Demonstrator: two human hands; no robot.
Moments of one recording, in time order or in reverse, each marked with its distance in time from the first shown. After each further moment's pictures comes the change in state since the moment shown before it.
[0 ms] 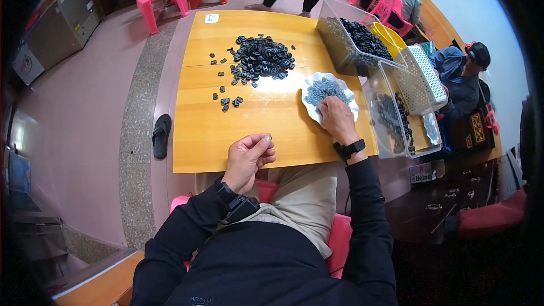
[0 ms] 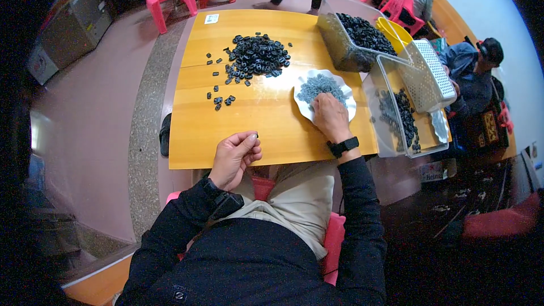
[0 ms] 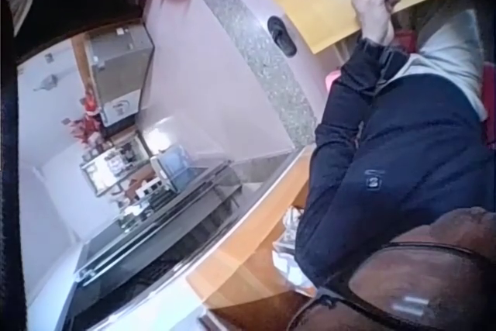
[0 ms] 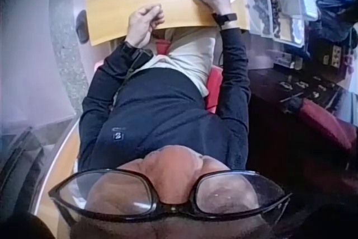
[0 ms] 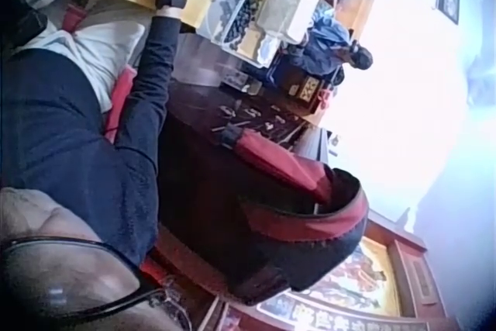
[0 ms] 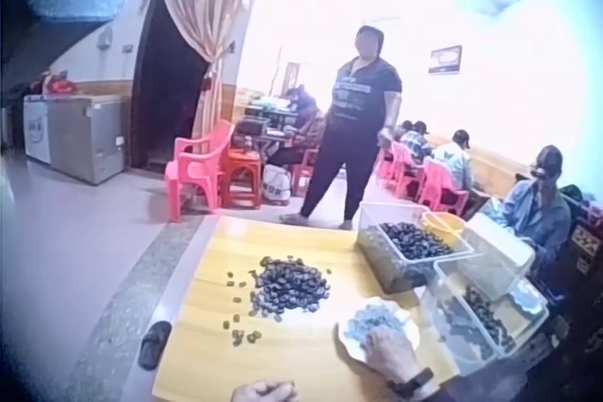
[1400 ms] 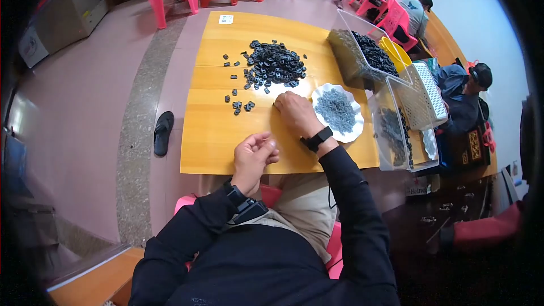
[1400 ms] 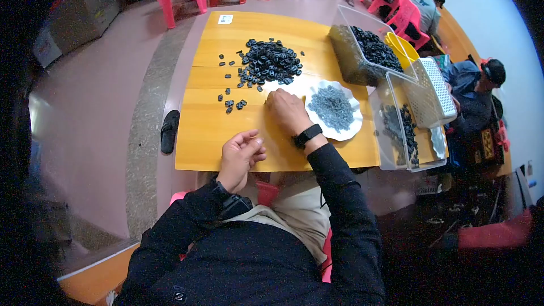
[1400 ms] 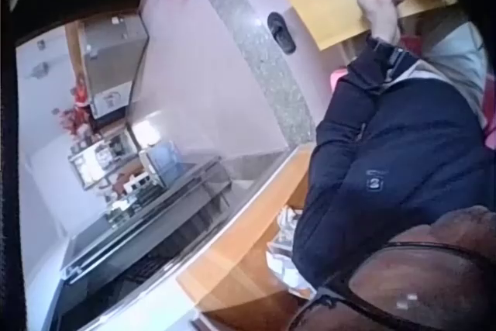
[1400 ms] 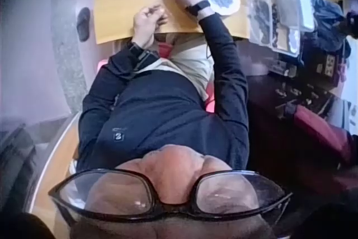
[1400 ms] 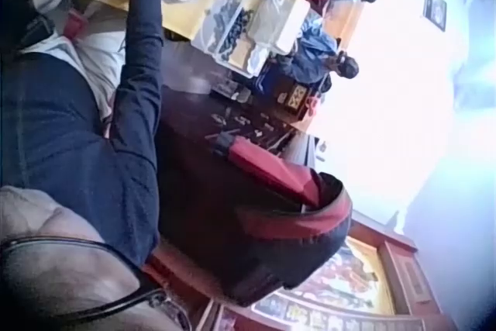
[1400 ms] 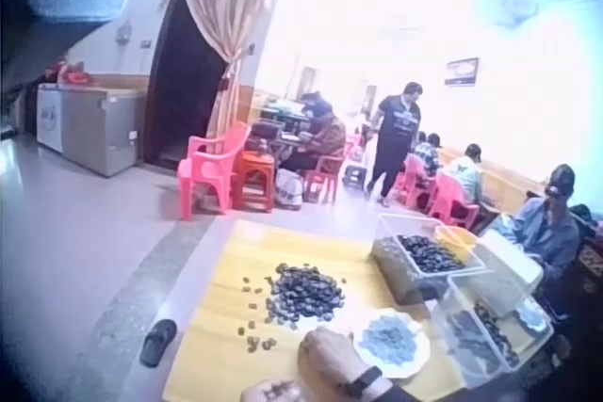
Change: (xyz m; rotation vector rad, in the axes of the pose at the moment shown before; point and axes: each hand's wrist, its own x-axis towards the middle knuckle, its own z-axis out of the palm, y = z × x) left_hand 0.007 0.000 -0.004 0.057 0.098 0.132; right_hand 0.055 -0.101 0.048 0.109 -0.210 -0.235
